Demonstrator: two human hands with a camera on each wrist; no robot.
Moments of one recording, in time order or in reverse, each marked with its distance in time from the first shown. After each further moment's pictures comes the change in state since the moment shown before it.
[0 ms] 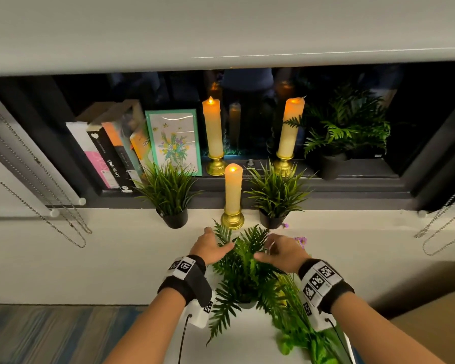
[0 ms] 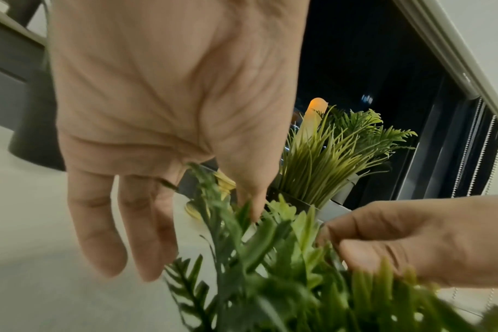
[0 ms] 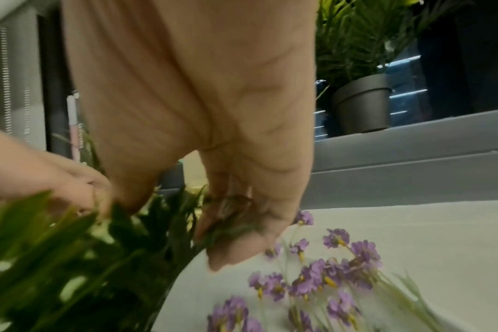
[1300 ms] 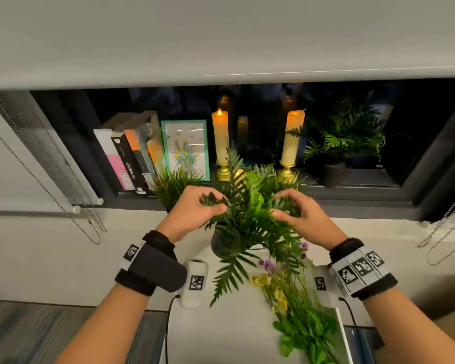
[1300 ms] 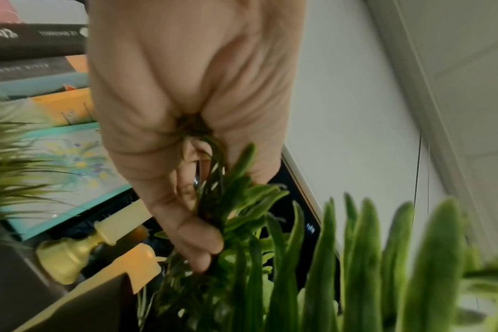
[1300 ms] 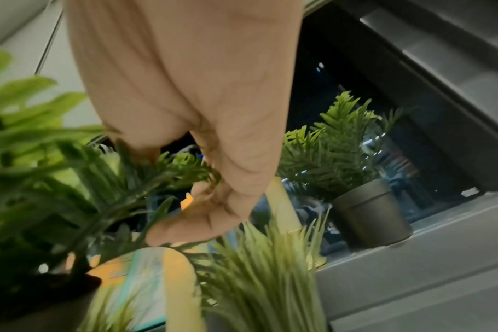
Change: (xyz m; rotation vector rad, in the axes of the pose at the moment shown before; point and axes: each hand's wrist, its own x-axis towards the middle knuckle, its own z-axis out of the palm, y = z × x) left_hand -0.110 0.069 -0.116 -0.445 0.239 0.406; right_hand -0.066 -0.045 -0.091 0.355 0.303 -0.567
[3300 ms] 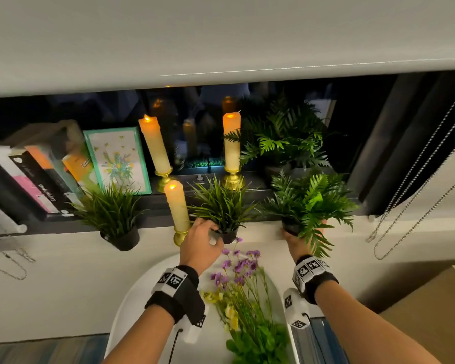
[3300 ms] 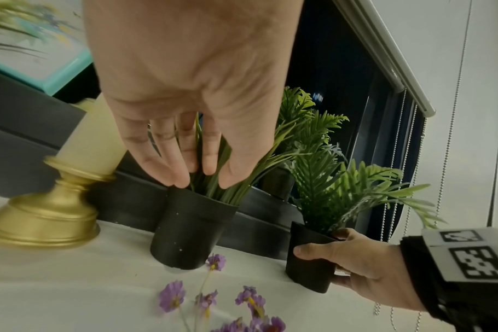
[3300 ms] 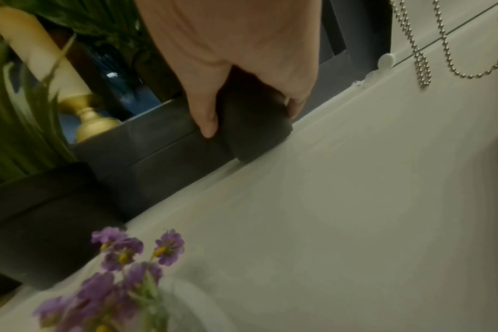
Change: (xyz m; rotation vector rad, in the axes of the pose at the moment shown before) left_hand 0.057 -0.051 0.175 0.507 0.116 0.054; right_hand -0.012 0.154 -0.045 0.088 0.658 0.742
